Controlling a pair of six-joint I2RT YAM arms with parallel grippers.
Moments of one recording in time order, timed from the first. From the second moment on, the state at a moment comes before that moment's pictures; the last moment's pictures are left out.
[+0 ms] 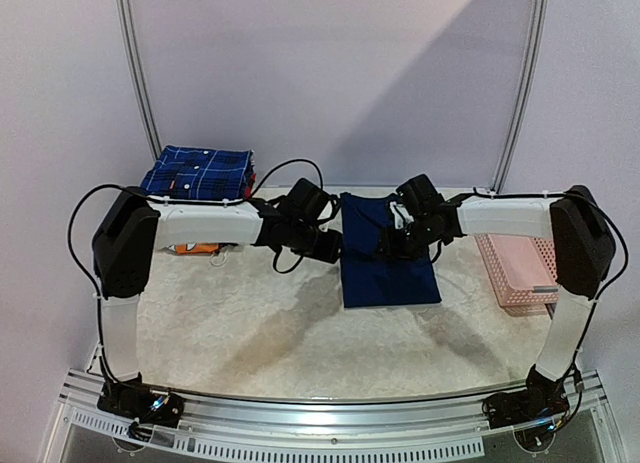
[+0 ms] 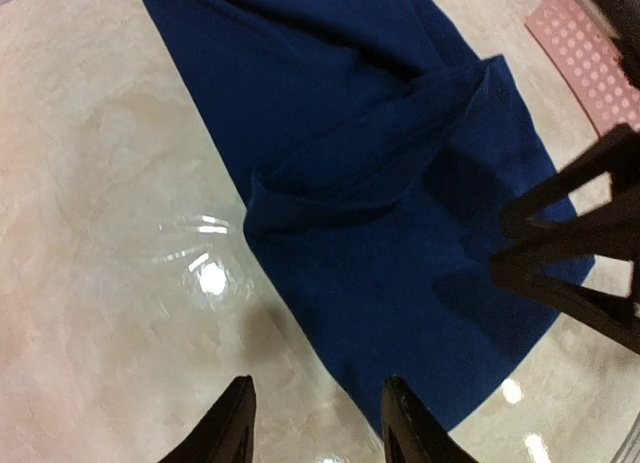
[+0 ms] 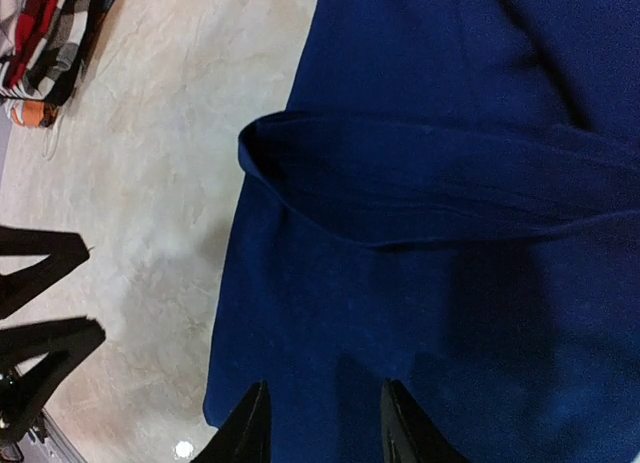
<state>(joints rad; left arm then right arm) -0.83 2.06 1.54 -0.30 -0.04 -0.38 0.60 1.84 1.28 -0.38 -0.16 0.50</state>
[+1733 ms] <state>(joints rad) -1.00 2.02 1.23 -0.15 -0.07 -0.43 0.54 1.65 1.12 -0.50 -0.06 0.51</state>
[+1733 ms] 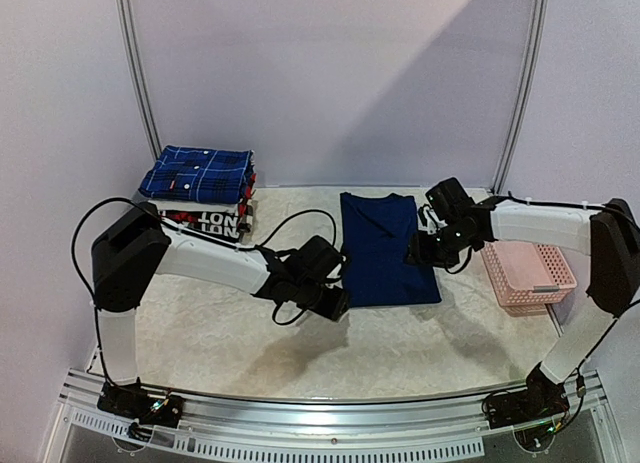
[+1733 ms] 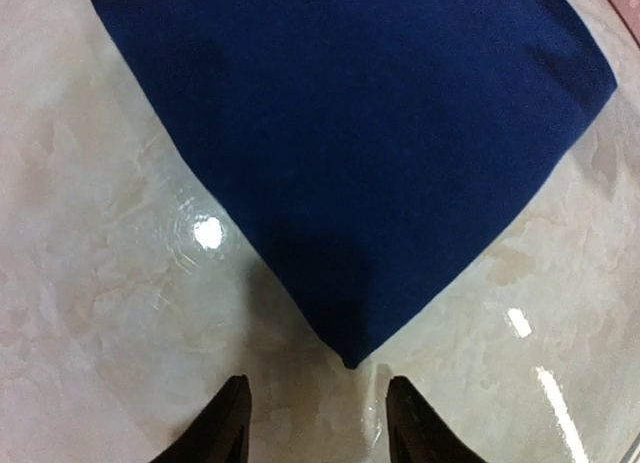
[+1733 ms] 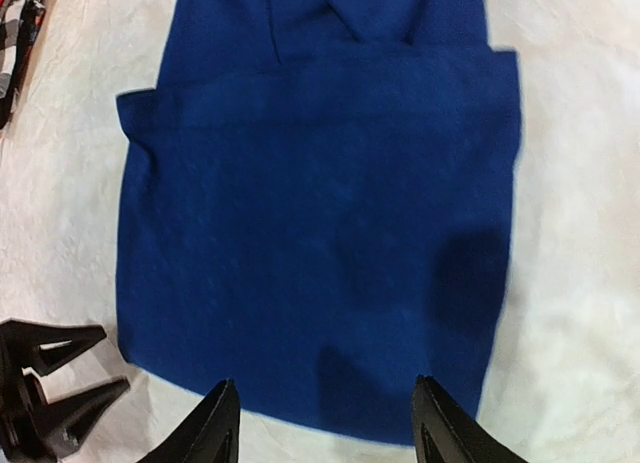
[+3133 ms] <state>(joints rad) -1.03 1.81 0.83 0.14 -0.03 -0.56 0.61 1.21 0.40 -0.14 -0.31 0.87</state>
